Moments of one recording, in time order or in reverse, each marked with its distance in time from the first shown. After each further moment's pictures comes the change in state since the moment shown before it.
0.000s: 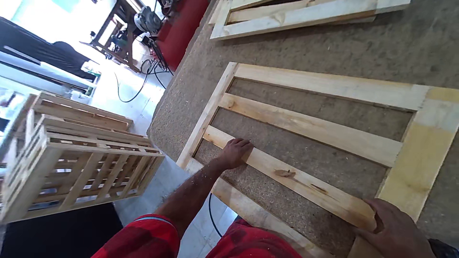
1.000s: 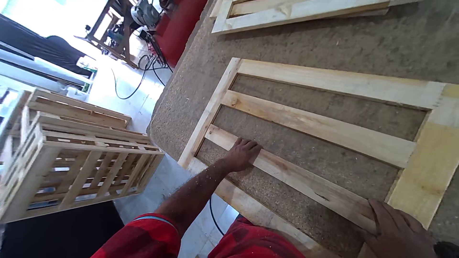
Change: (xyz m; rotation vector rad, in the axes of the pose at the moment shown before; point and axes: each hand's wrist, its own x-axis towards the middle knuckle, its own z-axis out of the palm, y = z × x) left_hand 0.001 0.010 0.000 0.022 -0.049 0.083; right_hand -0.012 -0.026 0.014 -0.280 0.097 -0.034
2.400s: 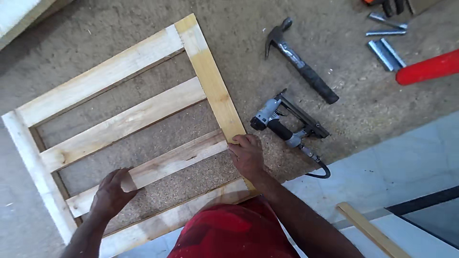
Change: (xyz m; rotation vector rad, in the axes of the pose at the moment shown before) left_hand 0.021 -0.005 -0.002 0.051 0.010 -0.007; right_hand -0.042 -0.039 0.051 0.266 0.568 0.511
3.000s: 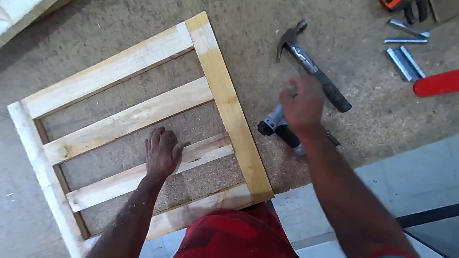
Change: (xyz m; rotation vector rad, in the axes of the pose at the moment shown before) left_hand 0.089 0.165 0.016 -0.080 0.285 0.107; right_hand 0.150 0.059 -0.130 -0.143 0.012 0.232
